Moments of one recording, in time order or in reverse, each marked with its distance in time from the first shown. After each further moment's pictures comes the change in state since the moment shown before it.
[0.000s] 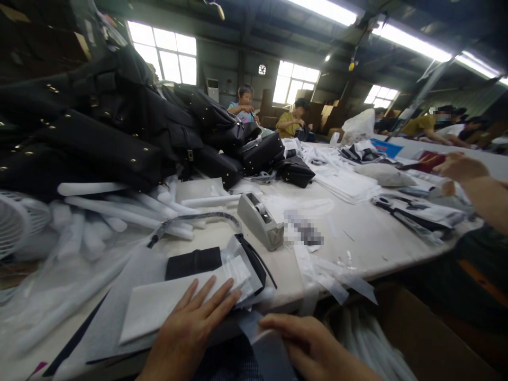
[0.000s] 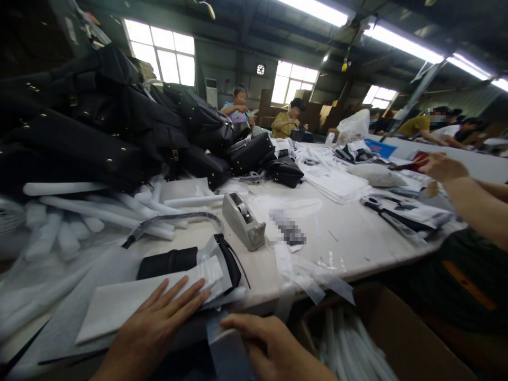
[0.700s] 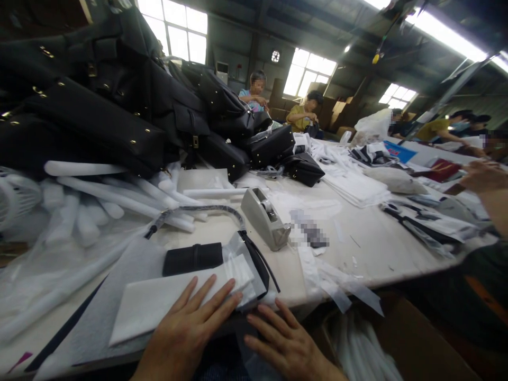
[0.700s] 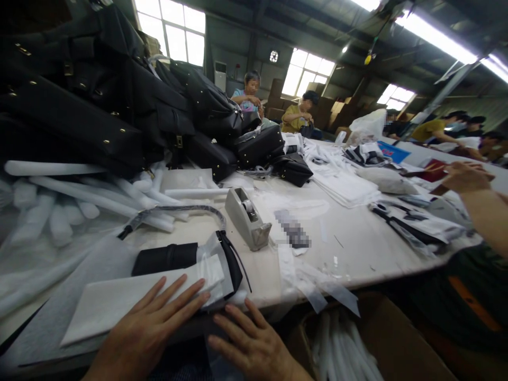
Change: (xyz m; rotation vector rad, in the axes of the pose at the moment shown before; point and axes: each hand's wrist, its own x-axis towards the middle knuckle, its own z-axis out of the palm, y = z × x) left_hand -0.002 0.004 0.000 -0.153 -0.006 -0.070; right_hand 0.004 0.068 0.010 -1.117 -0.032 -0.609
